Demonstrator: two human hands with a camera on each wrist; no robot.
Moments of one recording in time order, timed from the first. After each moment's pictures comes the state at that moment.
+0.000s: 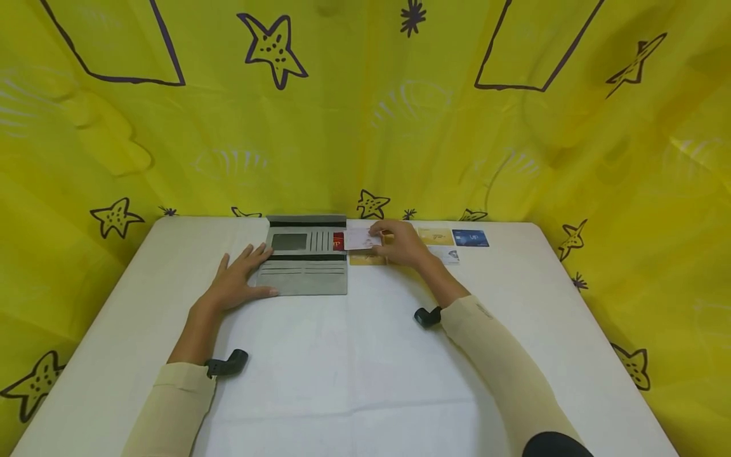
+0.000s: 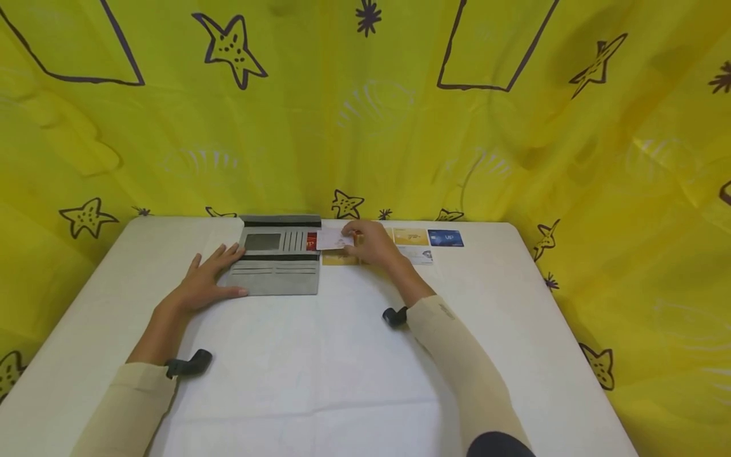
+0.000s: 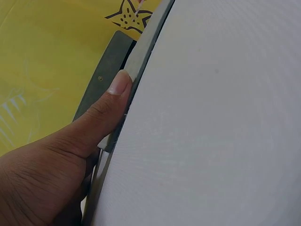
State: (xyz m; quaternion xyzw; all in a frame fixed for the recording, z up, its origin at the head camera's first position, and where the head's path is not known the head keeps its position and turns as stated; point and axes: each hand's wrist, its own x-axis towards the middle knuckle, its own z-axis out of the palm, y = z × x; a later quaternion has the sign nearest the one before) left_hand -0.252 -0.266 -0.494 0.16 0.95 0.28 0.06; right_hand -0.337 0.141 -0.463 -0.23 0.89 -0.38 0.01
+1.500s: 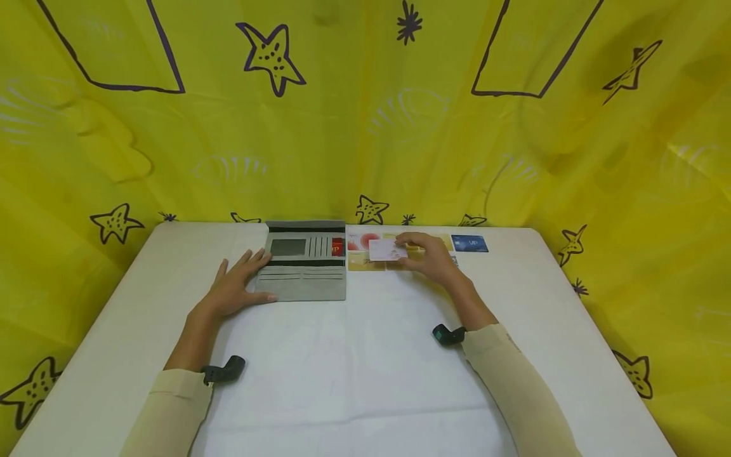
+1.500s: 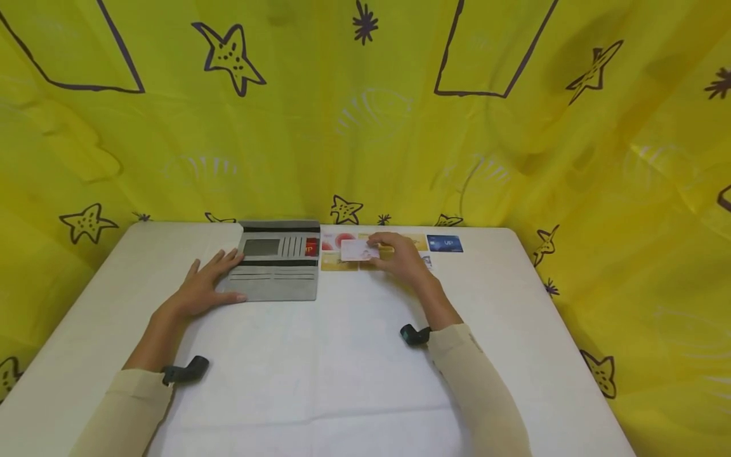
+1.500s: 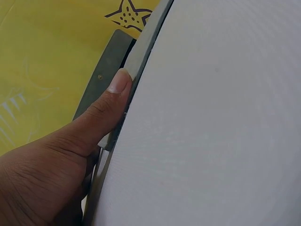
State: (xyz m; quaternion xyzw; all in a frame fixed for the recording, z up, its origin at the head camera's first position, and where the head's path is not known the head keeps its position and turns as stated) left_hand -0.249 -0.266 -0.493 0.17 0.94 0.28 0.05; right_hand -0.314 0.202 -0.473 -0.26 0.87 -0.41 -0.06
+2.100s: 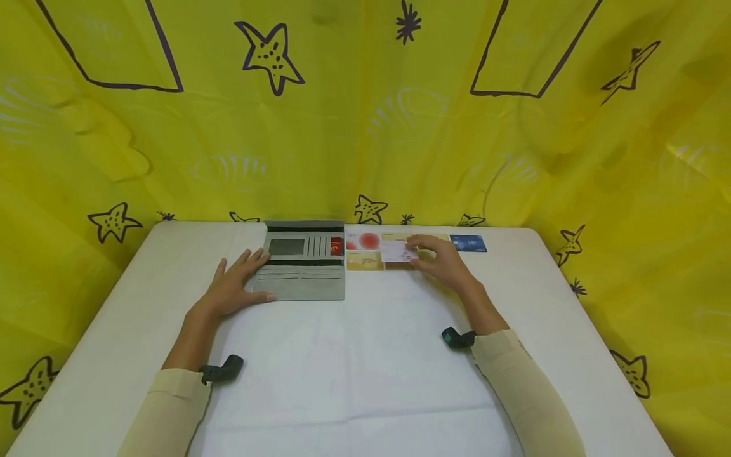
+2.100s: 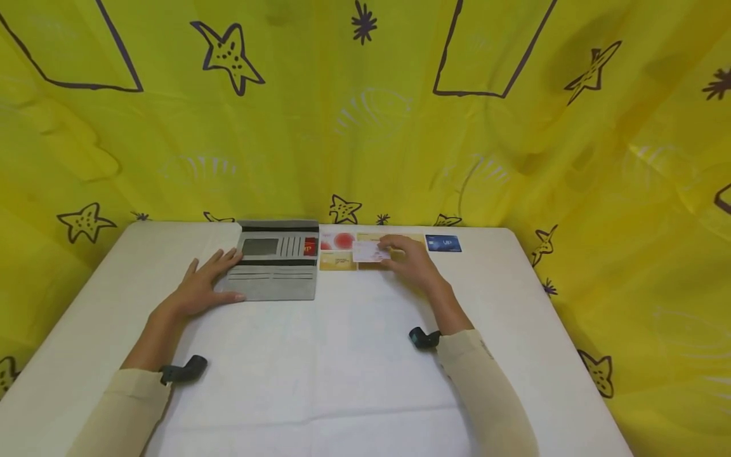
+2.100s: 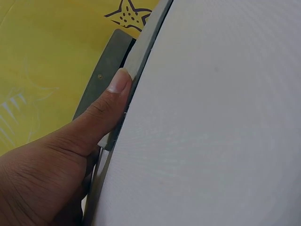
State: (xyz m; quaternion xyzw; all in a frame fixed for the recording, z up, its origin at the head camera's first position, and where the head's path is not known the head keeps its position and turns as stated) left_hand -0.252 -0.266 -0.497 0.16 0.95 0.27 0.05; right_hand -0.305 0.227 -0.474 -0.25 0.88 -0.40 -0.05
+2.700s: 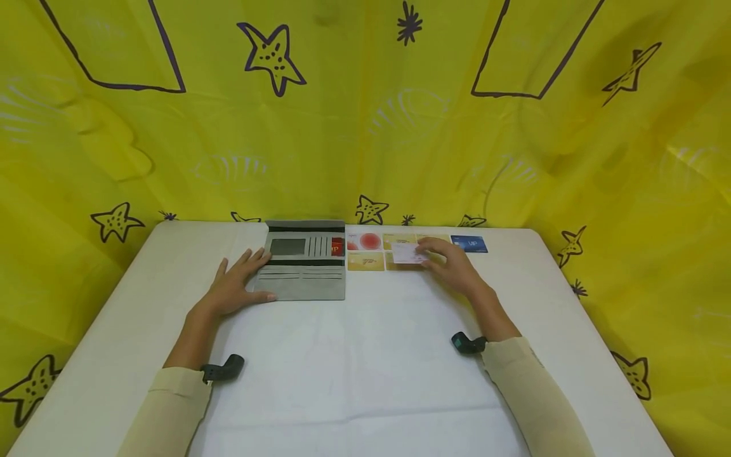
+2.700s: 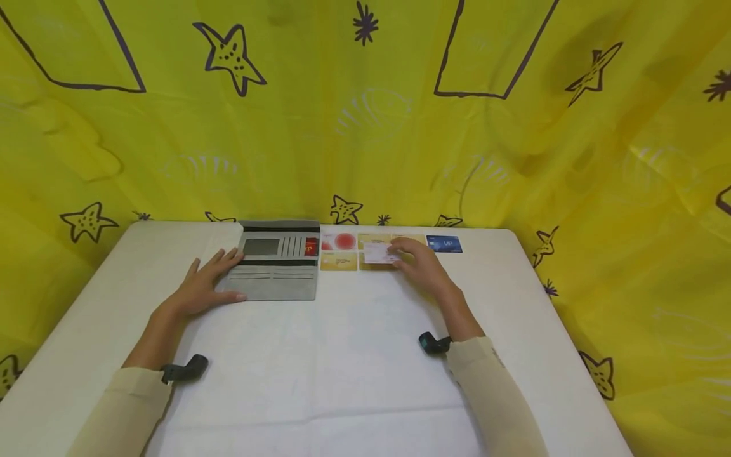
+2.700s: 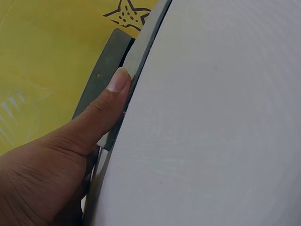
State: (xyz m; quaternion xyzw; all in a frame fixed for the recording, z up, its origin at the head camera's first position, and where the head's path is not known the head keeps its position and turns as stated) left_hand -0.250 -0.265 -0.495 0.17 0.95 0.27 0.05; right_hand -0.296 0.244 -0.475 -0.27 0.88 -0.38 -0.06
